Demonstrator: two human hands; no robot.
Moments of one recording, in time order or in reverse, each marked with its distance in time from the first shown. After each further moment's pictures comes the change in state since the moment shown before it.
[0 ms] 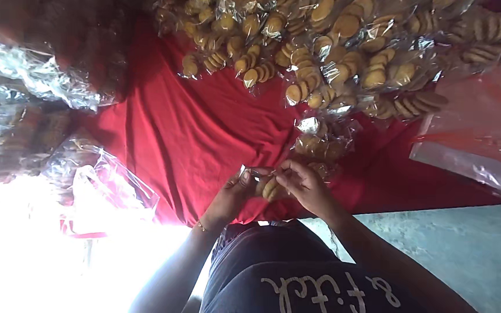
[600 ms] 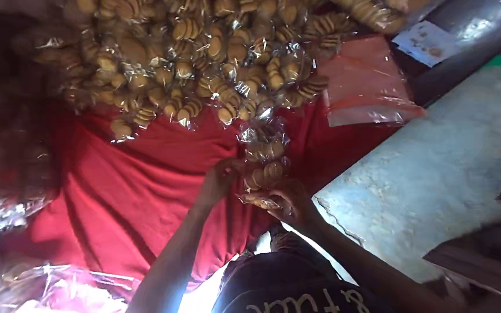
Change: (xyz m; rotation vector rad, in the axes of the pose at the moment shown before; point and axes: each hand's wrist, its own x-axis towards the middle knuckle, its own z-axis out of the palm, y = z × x) left_hand 0.115 0.024 0.005 1.082 -0.343 0.090; right_hand -0.085 0.026 0.009 -0.566 0.432 0.052
